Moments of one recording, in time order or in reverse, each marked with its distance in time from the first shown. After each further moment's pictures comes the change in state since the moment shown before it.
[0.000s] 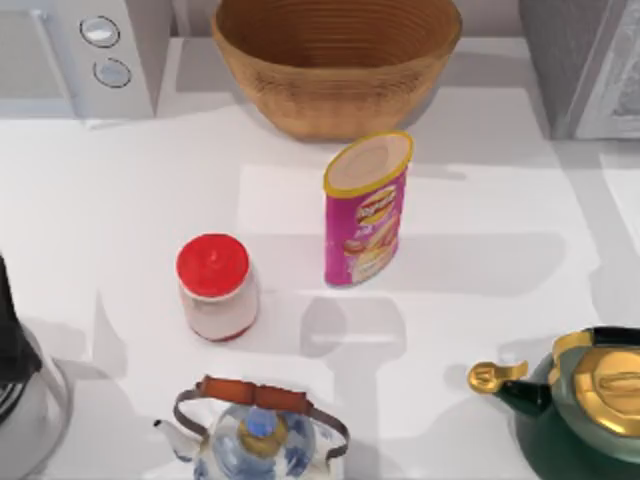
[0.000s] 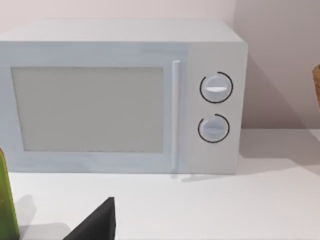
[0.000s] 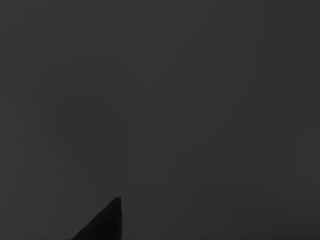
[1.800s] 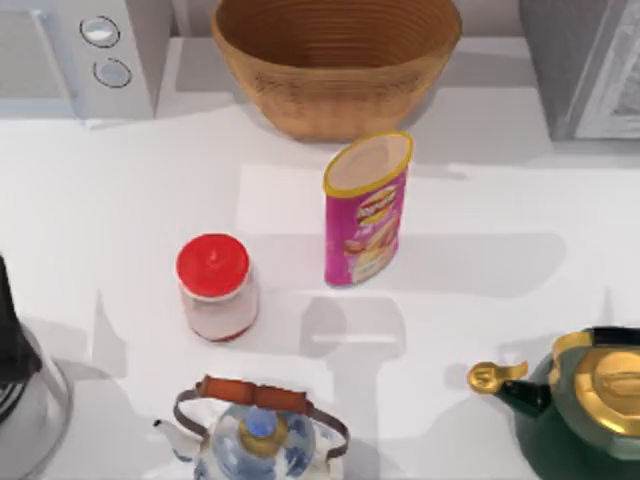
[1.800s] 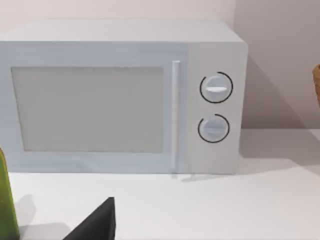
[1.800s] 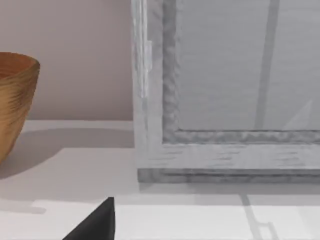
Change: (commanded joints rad) left arm 0.000 0.000 0.000 0.000 0.000 0.000; right arm -0.099 -2.025 -2.695 0.652 -0.118 -0.015
